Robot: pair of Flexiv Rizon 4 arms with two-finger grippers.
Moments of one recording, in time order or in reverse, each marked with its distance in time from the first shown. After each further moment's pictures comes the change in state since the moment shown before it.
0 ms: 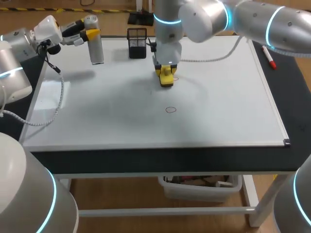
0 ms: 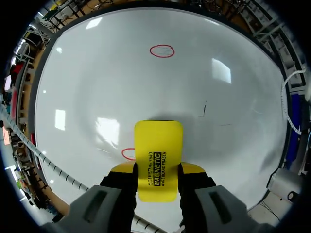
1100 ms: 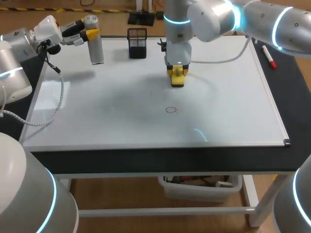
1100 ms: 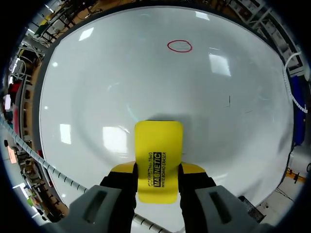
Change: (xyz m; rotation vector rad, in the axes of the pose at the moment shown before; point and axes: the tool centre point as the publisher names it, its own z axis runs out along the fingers) left arm 0.000 0.000 0.000 0.000 0.000 0.000; right arm 0.053 -0.001 0.012 -0.028 0.043 0.135
